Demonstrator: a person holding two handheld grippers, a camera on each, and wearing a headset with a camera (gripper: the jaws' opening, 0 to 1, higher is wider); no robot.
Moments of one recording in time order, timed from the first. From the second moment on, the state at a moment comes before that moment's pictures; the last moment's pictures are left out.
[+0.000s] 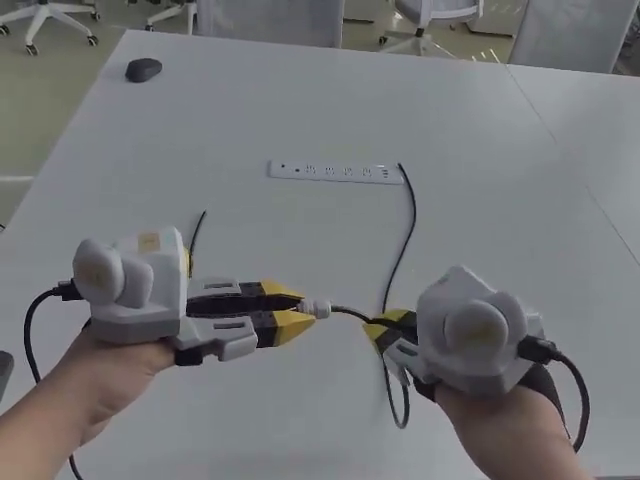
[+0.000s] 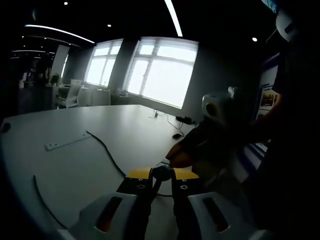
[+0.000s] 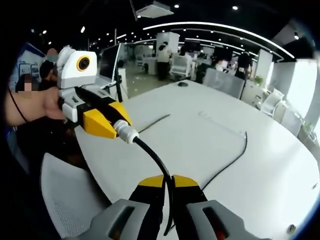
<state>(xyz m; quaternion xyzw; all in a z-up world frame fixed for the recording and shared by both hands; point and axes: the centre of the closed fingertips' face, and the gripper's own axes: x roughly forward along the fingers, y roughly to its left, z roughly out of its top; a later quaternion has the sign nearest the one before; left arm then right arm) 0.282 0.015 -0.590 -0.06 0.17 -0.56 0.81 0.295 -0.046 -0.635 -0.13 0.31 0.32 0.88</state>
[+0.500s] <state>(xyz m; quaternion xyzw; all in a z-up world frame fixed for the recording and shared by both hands) 0.280 0.012 -0.598 -0.05 0.18 -0.56 0.80 0.292 -0.047 -0.647 -0.06 0.33 0.30 0.89</state>
